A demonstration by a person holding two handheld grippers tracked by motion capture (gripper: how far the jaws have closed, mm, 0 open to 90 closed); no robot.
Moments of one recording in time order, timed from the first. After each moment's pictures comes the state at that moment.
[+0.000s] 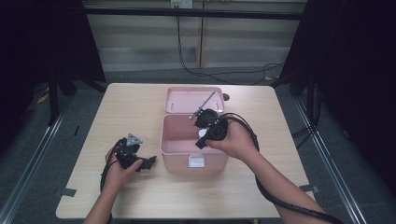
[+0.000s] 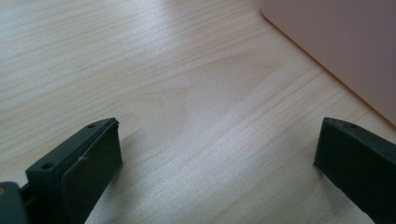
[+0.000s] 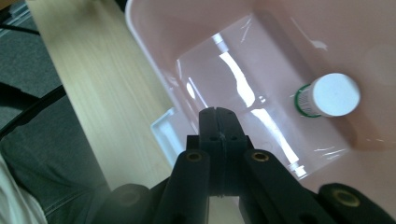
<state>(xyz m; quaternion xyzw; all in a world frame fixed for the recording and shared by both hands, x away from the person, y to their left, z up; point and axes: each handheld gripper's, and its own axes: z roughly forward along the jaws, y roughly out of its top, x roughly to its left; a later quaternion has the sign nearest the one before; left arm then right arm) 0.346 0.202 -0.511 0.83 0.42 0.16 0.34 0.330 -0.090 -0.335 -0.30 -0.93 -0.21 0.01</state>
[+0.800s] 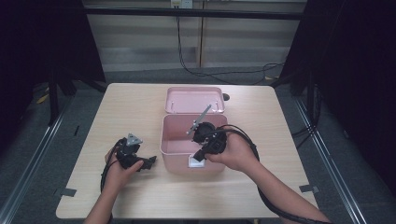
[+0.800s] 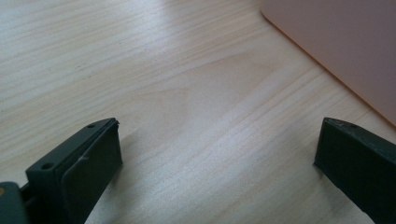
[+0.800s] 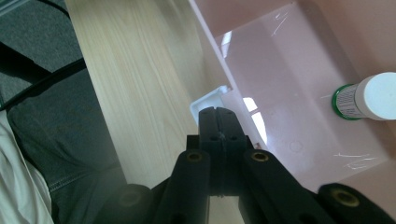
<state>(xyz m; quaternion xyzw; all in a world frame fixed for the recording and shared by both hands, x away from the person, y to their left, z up) 0.346 0.202 -0.511 0.83 0.42 0.16 0.34 0.303 -0.082 -0.347 -0.25 -0.95 -0.20 0.02</state>
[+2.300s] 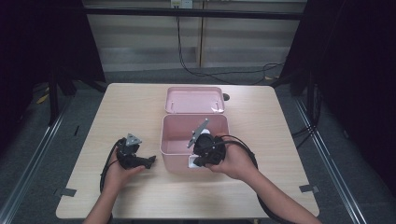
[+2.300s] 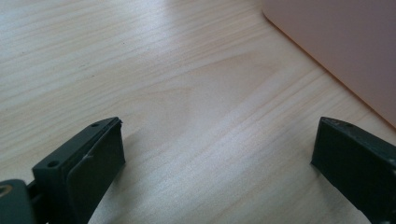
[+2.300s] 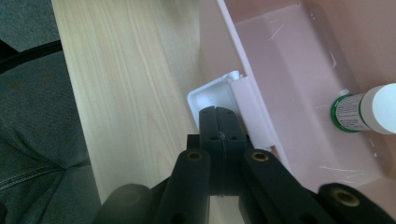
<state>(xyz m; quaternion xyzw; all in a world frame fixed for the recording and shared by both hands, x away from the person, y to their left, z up) 0.346 0.203 -0.510 0.83 0.42 0.16 0.34 0.290 -0.082 -0.374 -0.20 -0.96 -0.21 -0.03</state>
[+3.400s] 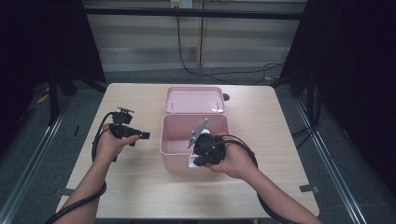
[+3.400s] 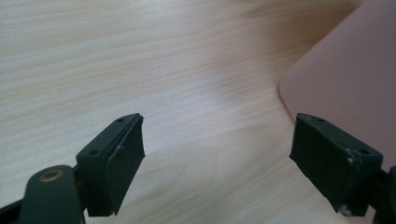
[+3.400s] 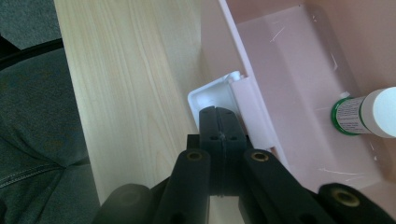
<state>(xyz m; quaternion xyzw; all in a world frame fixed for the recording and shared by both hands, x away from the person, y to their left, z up) 0.410 0.212 -0.436 0.80 0.51 0.06 0.30 0.292 -0.083 -0.374 -0.20 -0.96 -0.21 -0.03</state>
